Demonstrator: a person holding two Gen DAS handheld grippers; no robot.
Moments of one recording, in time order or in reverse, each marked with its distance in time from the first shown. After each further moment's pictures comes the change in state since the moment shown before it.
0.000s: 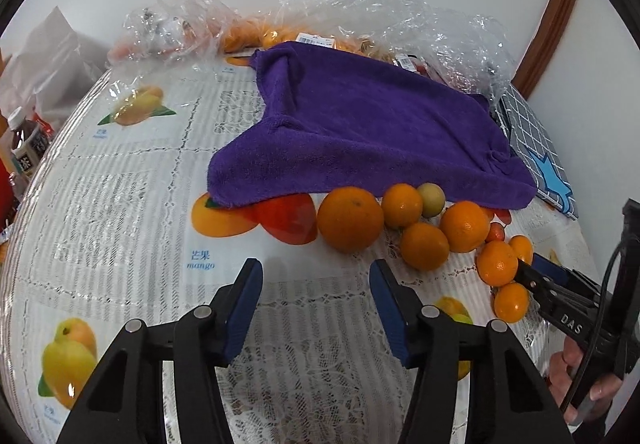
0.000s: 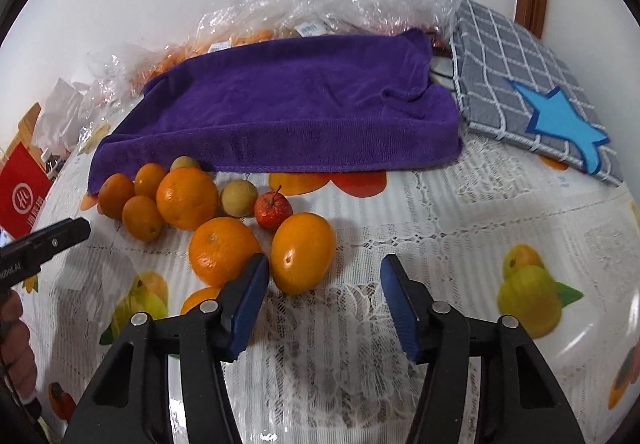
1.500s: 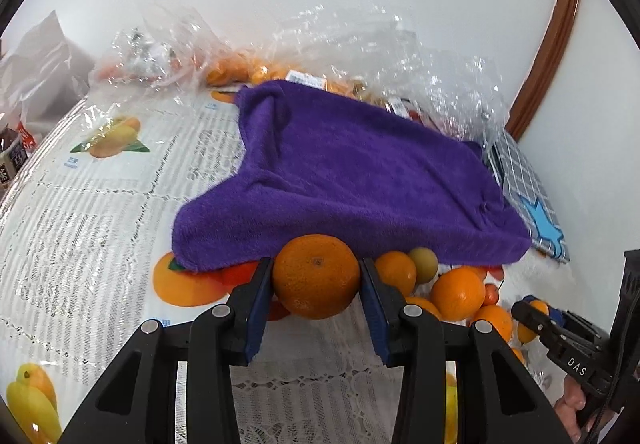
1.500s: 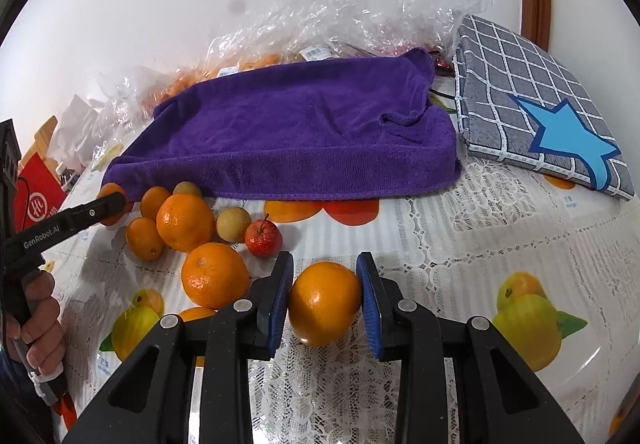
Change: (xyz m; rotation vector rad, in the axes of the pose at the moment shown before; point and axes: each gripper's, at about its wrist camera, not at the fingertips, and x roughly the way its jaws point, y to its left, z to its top) left arm 0.019 -0.005 0.015 -0.057 -0.161 -0.058; right arm -0.004 -0.017 0.004 -0.013 -0.095 0.067
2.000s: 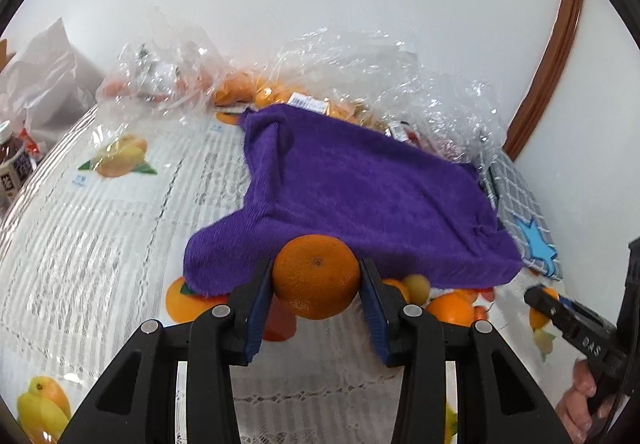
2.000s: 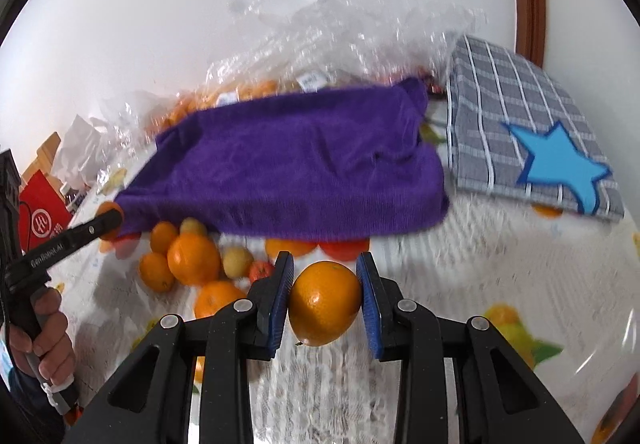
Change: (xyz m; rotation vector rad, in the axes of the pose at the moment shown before) left arm -0.011 0.002 0.018 -0.018 -0.042 -0.022; right arm -0.018 -0.003 0.029 0.007 -0.053 0.003
